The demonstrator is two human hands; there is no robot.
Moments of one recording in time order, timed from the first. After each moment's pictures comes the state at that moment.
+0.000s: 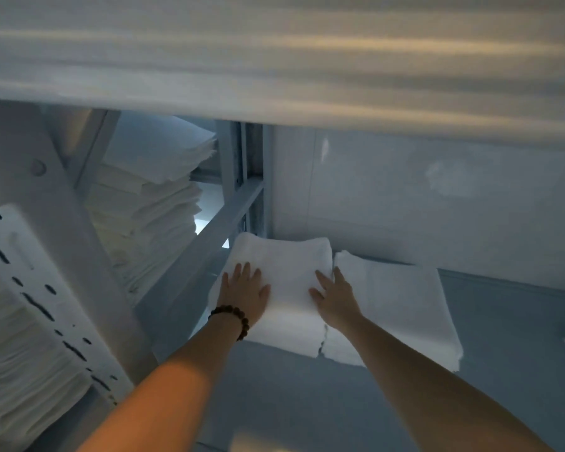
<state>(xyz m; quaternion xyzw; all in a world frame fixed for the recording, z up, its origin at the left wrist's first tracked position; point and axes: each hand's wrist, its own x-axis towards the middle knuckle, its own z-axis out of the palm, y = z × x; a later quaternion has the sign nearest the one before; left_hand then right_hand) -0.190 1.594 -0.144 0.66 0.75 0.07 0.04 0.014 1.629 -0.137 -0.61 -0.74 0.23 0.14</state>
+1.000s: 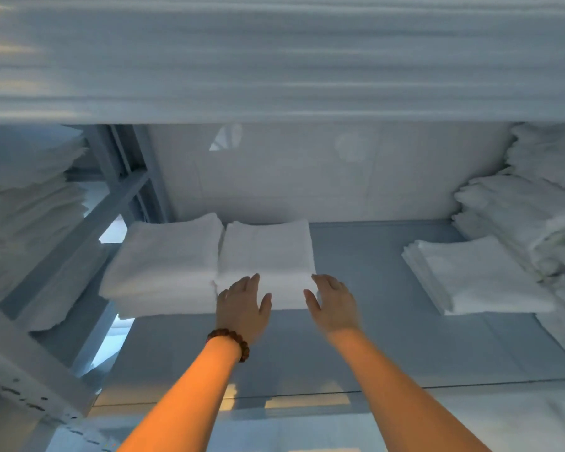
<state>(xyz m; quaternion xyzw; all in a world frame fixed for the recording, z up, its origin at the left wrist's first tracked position) 0.047 1.461 -0.110 0.73 0.66 0.17 0.09 0.234 1.457 -0.116 -0.69 -0.68 0.11 0.21</state>
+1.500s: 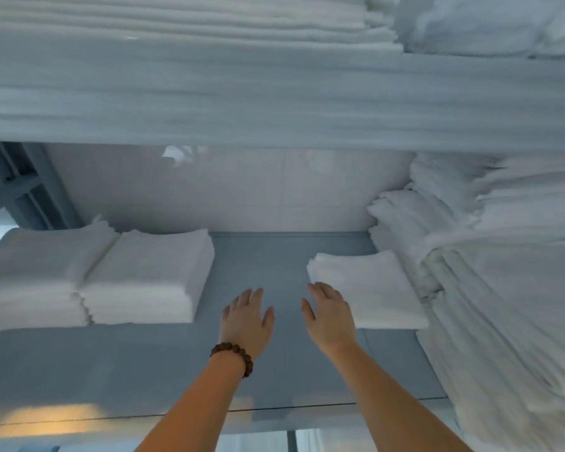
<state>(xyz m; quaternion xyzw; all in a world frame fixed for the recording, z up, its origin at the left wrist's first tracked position) 0.362 1.453 -0.119 0.72 0.66 0.16 0.13 0.535 1.447 -0.107 -0.69 -0.69 0.07 0.21</state>
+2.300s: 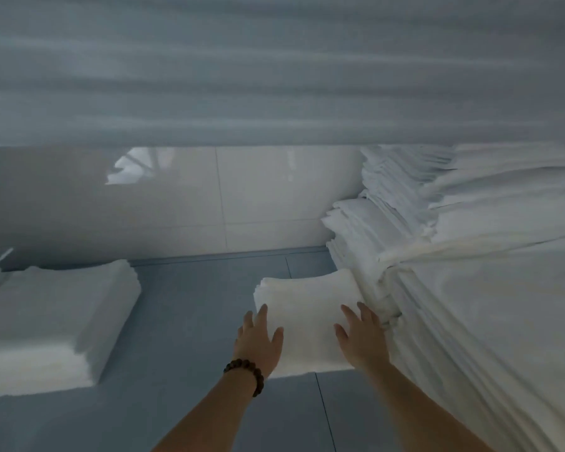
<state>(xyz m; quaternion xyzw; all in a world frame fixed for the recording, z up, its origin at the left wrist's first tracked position) 0.535 1.547 -0.183 0.69 0.64 0.17 0.29 0.755 1.527 -0.191 -0.80 -0.59 0.08 0.11</state>
